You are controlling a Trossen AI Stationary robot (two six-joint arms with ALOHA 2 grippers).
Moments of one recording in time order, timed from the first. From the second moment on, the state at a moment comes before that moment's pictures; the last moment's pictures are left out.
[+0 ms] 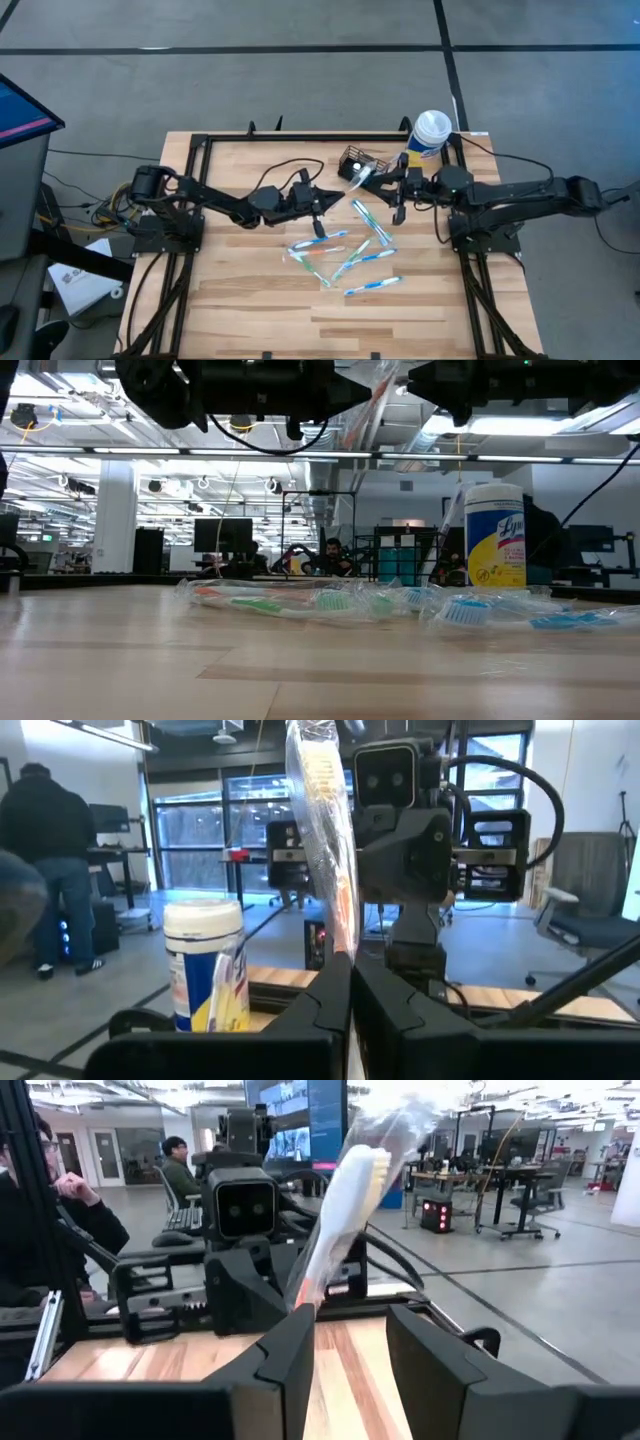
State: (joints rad) left arm -0.04 1.71 0.82 1.08 -0.31 0.06; right arm -0.08 0.94 0.49 0.52 0.07 0.01
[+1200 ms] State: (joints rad) left arm -0.04 1.71 0.82 1.08 -0.30 0.10; right arm -0.13 1.15 0.50 0.87 -0.15 0.06
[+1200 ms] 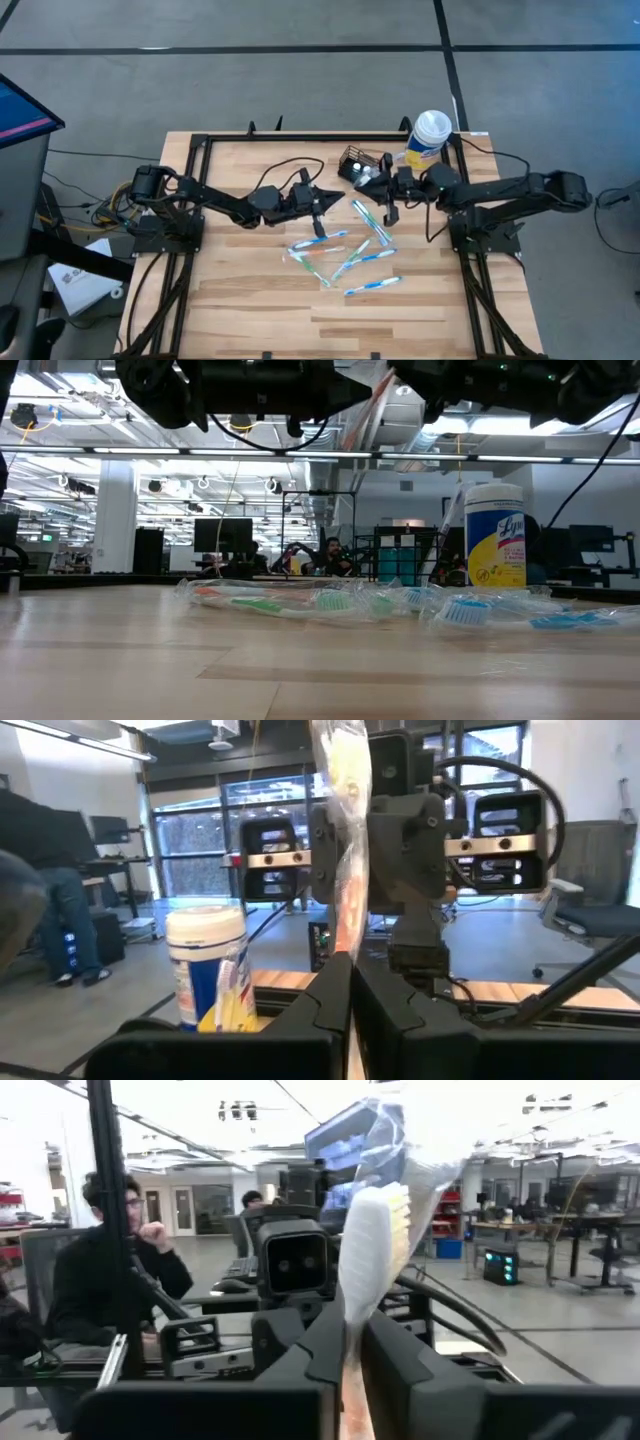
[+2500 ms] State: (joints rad) left arm -0.05 1.67 0.82 1.02 -0.31 0.09; right arm -0.33 0.86 0.43 0.45 -0.05 0.00
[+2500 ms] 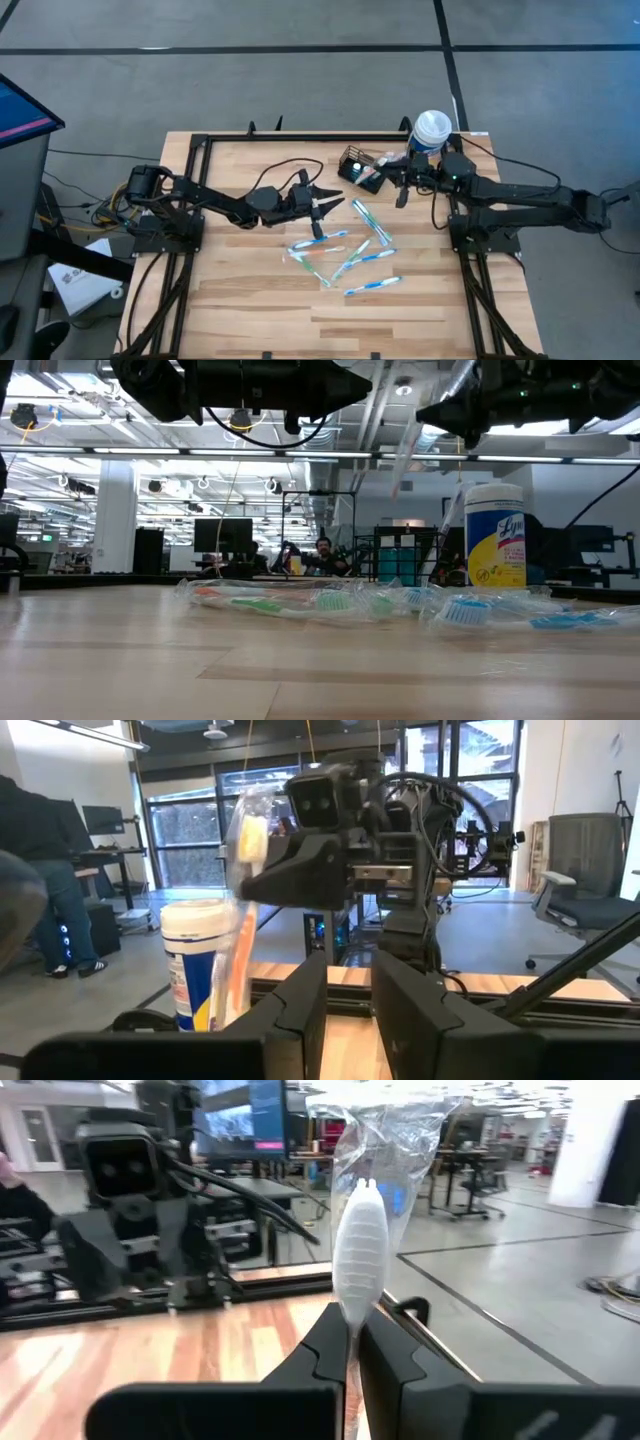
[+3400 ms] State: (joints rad) left arm -0.05 1.67 0.82 1.02 -0.31 0.09; right arm -0.54 0.82 0.37 0.34 -0.01 0.03
